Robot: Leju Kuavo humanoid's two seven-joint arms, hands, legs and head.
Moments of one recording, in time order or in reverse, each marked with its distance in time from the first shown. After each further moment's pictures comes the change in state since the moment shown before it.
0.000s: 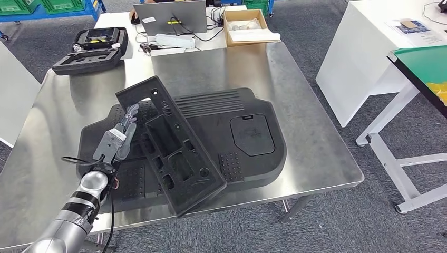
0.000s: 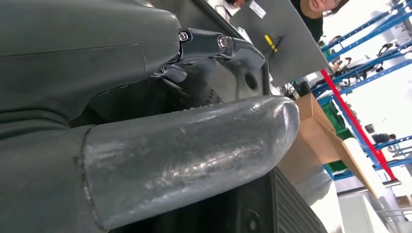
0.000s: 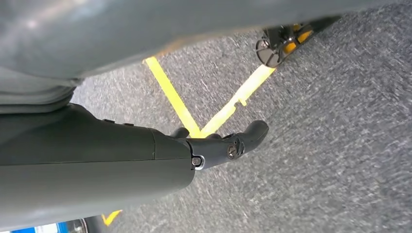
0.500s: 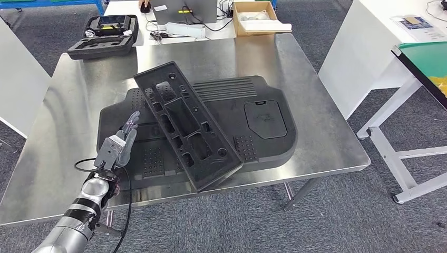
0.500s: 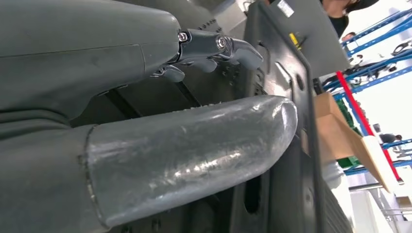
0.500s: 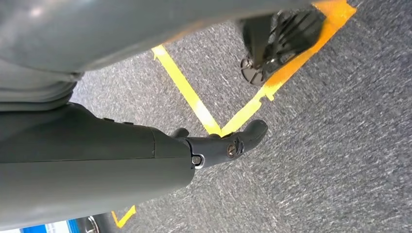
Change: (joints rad) left arm 0.053 -0.016 0.030 -0.018 -0.001 -0.016 -0.004; right arm -0.002 -0.017 0.000 0.002 -0.010 -0.011 0.000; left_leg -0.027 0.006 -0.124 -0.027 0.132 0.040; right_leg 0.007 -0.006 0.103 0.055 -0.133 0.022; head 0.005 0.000
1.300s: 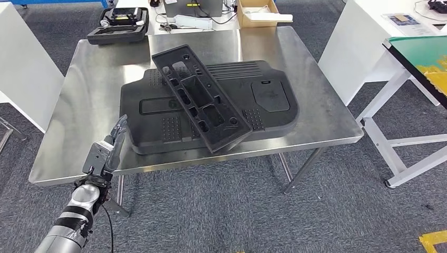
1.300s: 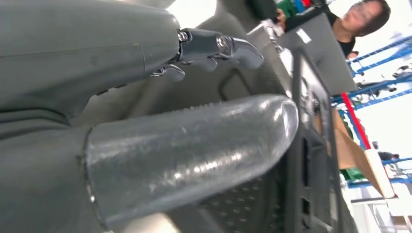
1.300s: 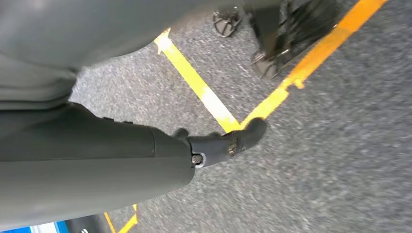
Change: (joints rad) left arm 0.061 0.000 0.077 -0.051 0.001 -0.012 0.000; right arm 0.003 -0.008 -0.022 0.000 -0.046 -0.003 -0.032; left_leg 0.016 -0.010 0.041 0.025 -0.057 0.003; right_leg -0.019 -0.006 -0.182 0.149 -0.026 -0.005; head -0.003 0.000
